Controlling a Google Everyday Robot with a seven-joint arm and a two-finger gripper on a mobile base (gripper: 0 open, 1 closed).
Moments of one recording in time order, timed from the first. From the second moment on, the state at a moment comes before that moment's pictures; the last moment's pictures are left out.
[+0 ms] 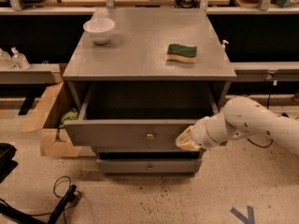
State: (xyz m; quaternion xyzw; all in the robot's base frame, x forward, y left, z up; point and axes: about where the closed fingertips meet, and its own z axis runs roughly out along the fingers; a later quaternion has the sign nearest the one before) arm 0.549 -0.128 0.621 -0.59 0.74 0.15 0.28
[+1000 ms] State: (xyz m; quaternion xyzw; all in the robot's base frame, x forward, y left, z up) arm 0.590 -0.134 0.625 -0.58 0.74 0.16 0.30
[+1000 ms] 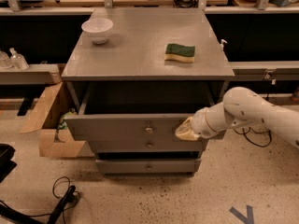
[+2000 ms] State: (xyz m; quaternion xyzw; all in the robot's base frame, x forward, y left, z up) arm 0.589 -0.129 0.622 -0.58 0.74 0.16 0.30
